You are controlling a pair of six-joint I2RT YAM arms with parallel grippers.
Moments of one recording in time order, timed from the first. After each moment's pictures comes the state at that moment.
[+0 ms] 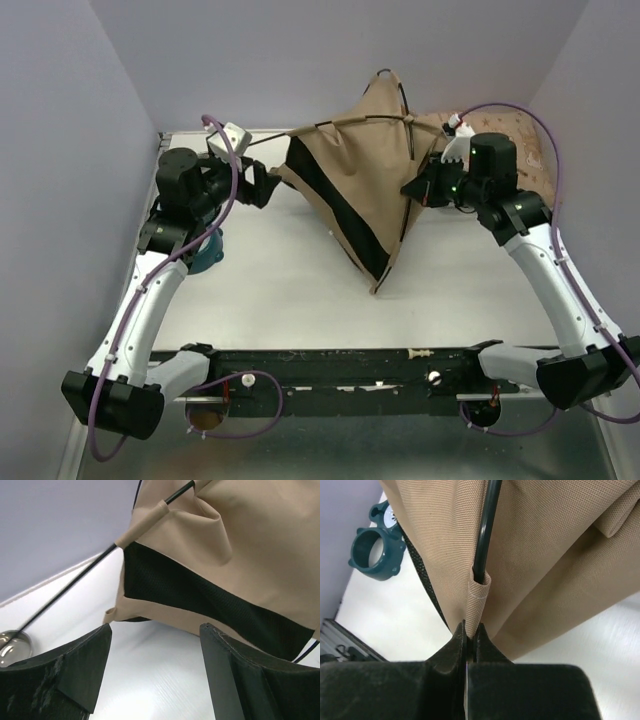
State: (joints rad) left arm -0.24 1.07 1.13 -0.20 0.42 0.03; right arm 0.31 1.22 1.31 -0.59 -0.30 0.32
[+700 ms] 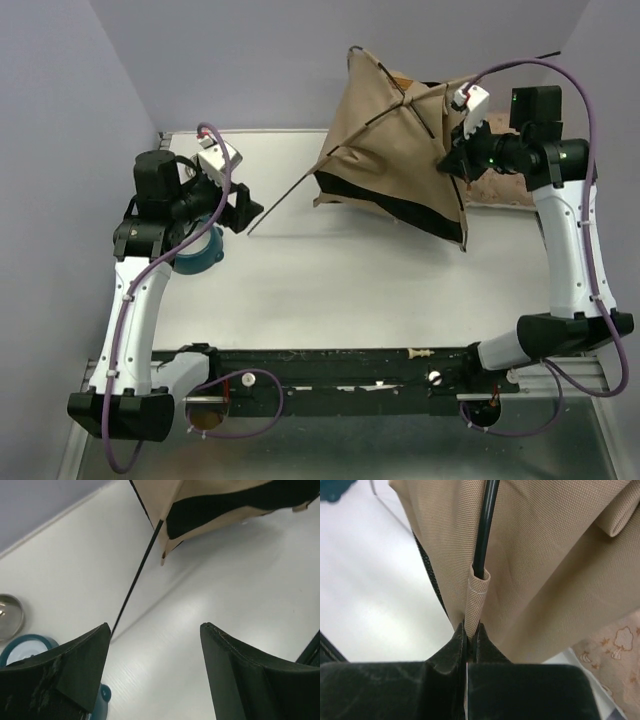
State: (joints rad) left arm -0.08 1.03 1.27 -0.59 0.67 0.23; right arm 0.15 1.43 1.87 -1.05 -0.50 -0.41
